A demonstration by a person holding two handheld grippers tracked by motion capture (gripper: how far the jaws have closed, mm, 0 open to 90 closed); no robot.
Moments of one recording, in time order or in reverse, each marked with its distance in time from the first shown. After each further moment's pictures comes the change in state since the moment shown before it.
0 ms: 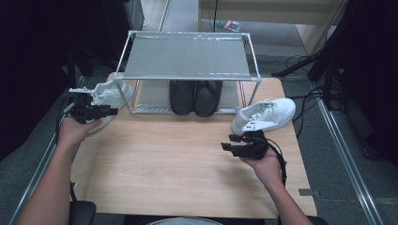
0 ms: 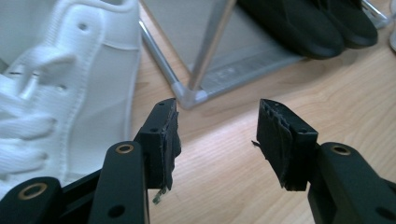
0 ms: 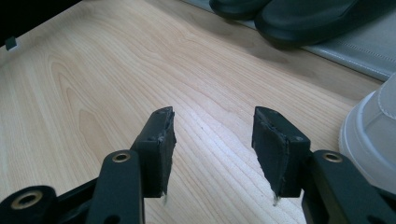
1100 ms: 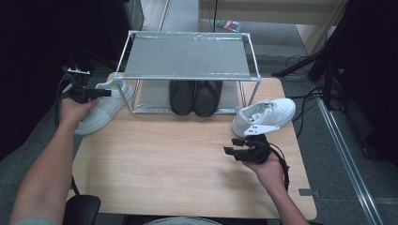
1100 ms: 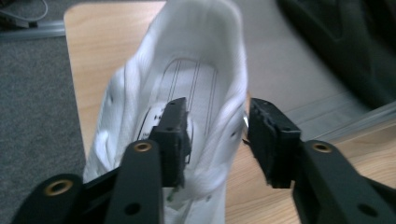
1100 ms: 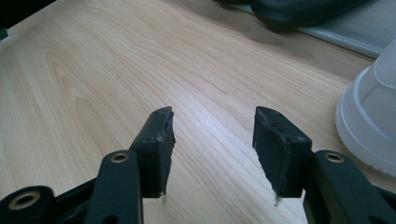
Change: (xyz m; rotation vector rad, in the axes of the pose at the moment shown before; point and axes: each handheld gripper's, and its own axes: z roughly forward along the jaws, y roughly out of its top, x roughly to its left) left arm 0.057 0.042 0.023 0.003 0.105 -0.100; right arm 0.002 -0.011 -0.005 0.024 -0.021 0.018
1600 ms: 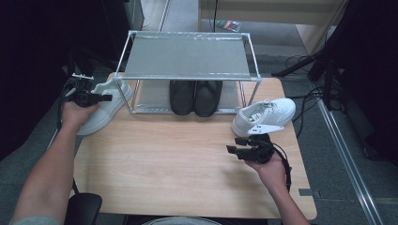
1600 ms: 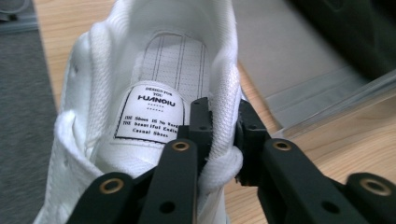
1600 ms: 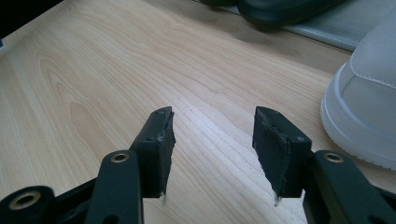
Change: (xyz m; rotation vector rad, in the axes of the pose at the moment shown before) left arm -0.002 -0.009 0.006 0.041 -0.015 0.059; right arm -0.006 -0.003 -0.005 -0.016 -0.015 0.032
